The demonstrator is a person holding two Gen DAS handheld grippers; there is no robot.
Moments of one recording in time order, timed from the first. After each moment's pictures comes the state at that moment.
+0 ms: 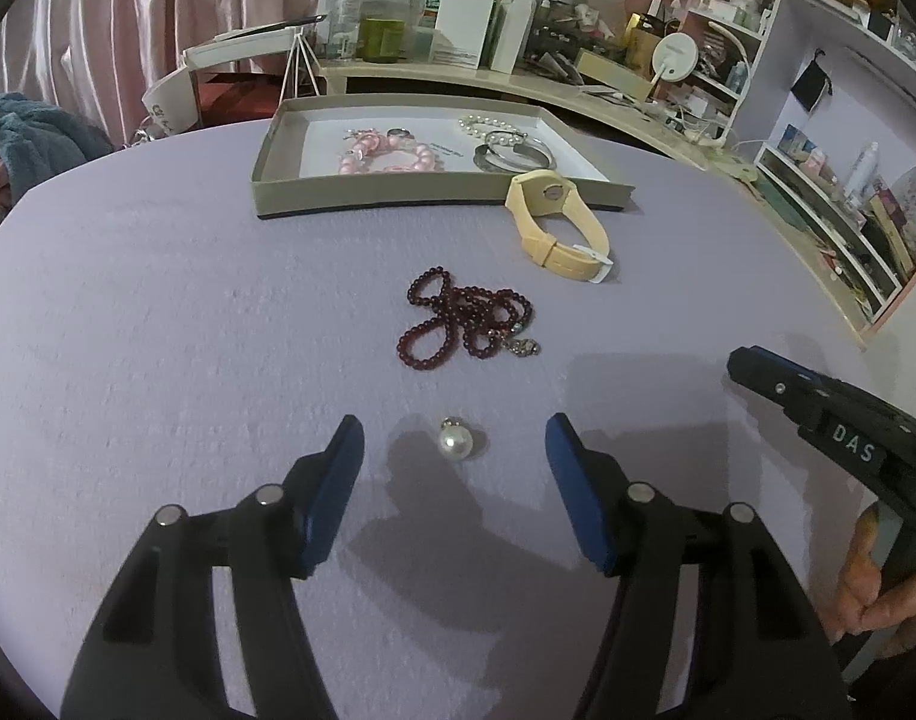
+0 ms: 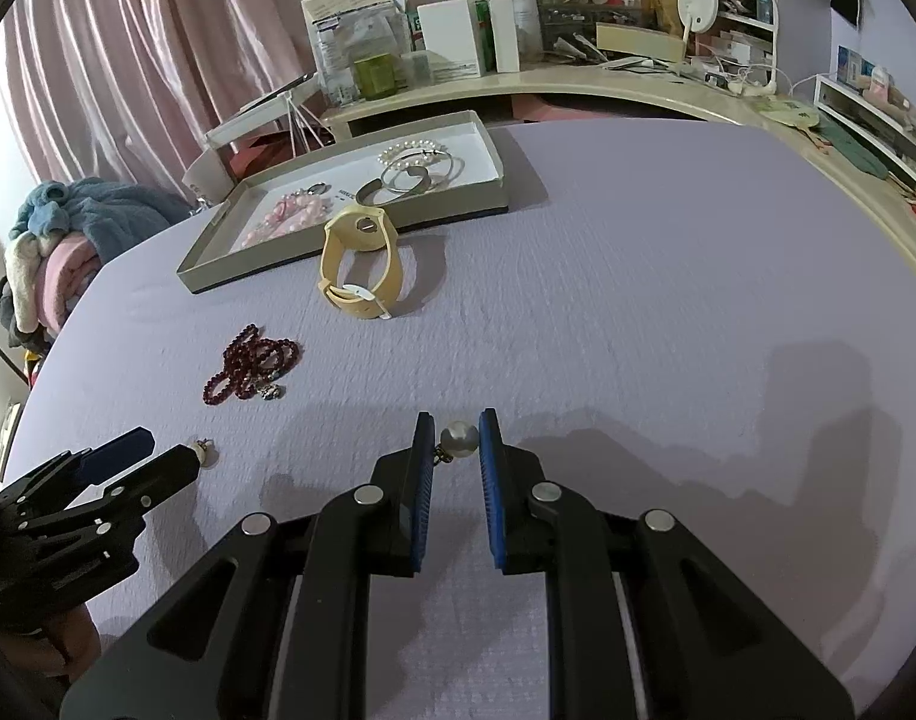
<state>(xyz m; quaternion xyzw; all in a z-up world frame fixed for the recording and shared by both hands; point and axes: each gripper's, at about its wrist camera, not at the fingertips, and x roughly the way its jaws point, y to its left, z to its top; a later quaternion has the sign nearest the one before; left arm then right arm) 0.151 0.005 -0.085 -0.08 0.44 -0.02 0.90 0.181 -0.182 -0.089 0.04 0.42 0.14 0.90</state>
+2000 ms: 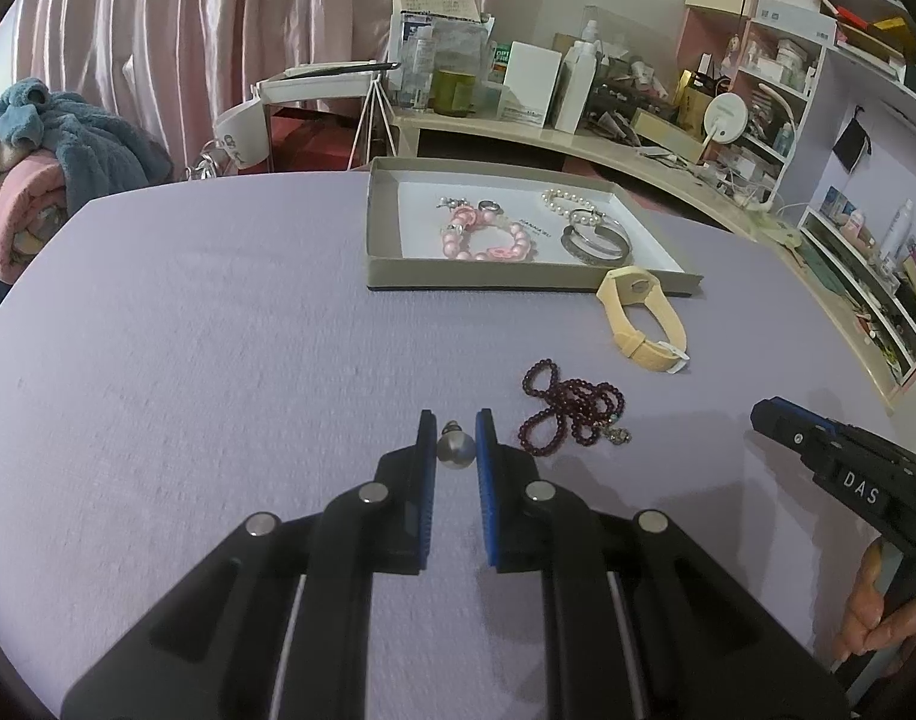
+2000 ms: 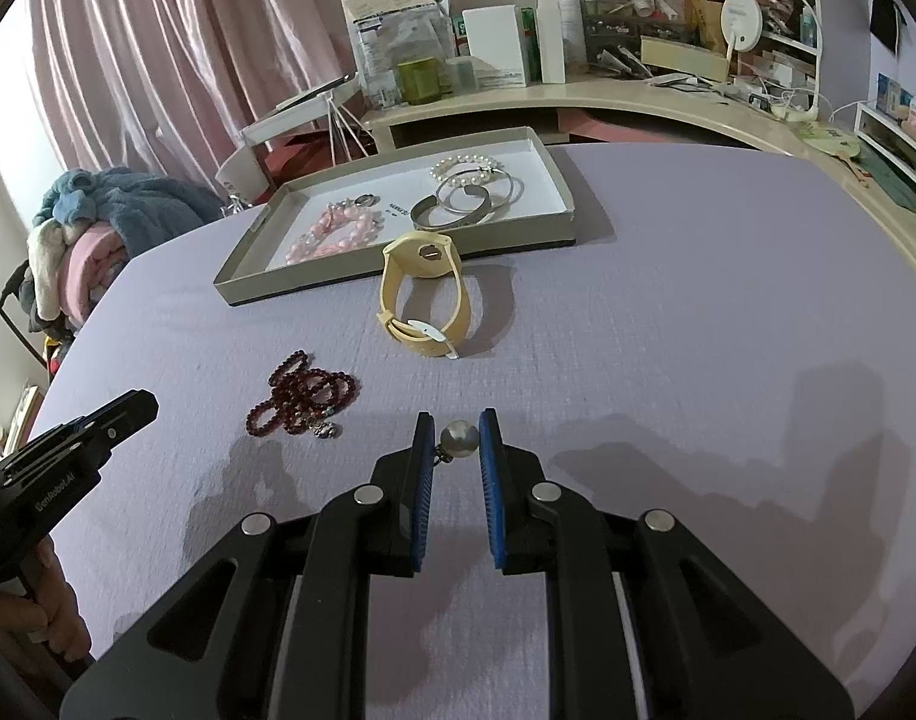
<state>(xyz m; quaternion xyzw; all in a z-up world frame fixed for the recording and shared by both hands) 0.151 0.056 -0.056 -0.09 0.39 0.04 0.92 0.194 -0.155 -0.076 0.03 0.41 0.18 0.89</state>
